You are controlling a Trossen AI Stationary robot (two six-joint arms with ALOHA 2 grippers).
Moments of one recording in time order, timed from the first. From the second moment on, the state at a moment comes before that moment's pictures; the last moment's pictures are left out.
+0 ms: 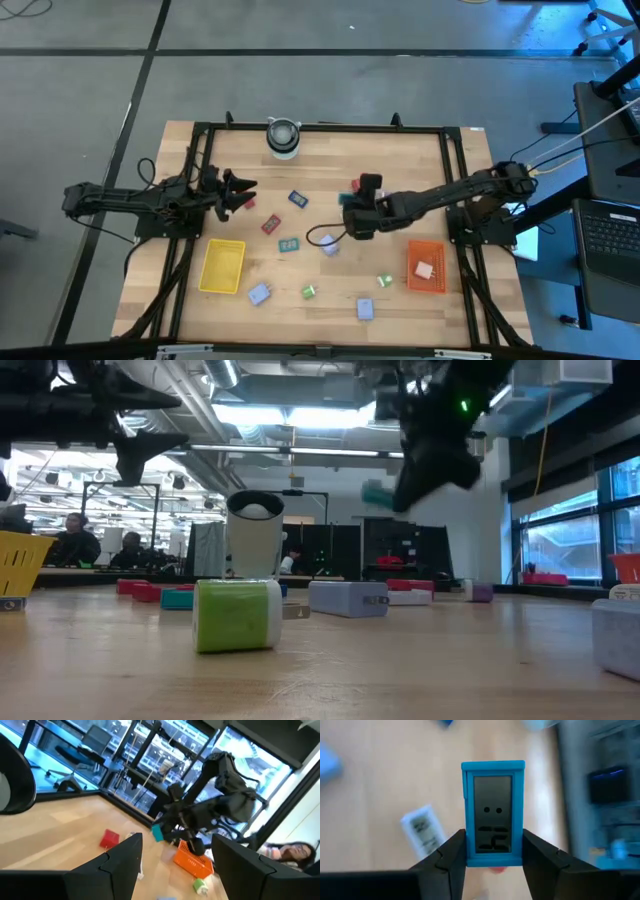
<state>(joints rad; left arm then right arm) 0.03 0.26 0.04 0.34 -0.19 -0.57 0.22 1.67 1.18 -0.73 0.71 0.07</state>
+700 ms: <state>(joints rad) 0.03 0.58 0.19 0.43 -0.19 -0.65 0.16 1.56 1.22 -0.54 0.81 -0.12</state>
